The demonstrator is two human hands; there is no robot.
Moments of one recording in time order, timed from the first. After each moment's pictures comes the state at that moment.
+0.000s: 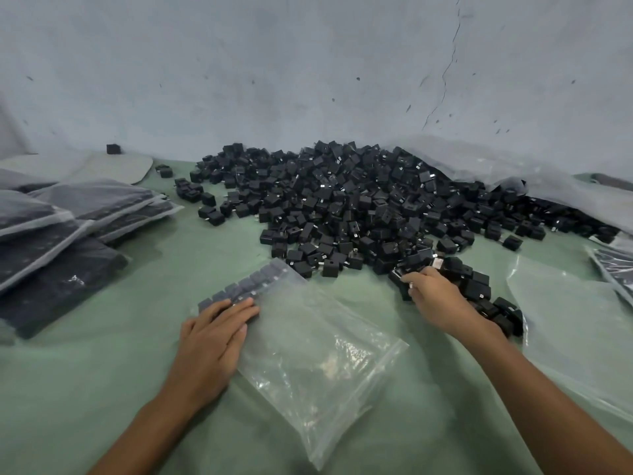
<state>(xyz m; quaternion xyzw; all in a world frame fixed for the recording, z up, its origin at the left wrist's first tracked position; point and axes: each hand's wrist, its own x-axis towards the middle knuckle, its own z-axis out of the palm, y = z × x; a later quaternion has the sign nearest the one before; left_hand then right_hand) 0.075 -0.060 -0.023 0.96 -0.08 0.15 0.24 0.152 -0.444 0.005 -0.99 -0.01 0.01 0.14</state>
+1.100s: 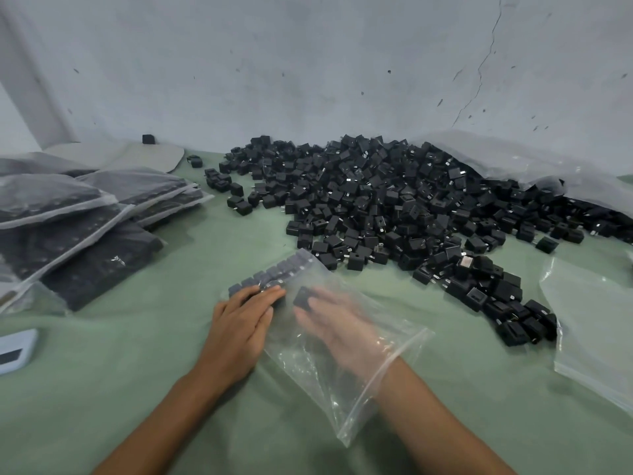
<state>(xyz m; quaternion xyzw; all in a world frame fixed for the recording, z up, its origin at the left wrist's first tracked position) 0.080 -0.054 -0.032 0.95 -0.10 0.15 0.27 0.094 -0.239 0.004 -0.51 0.12 0.19 0.83</state>
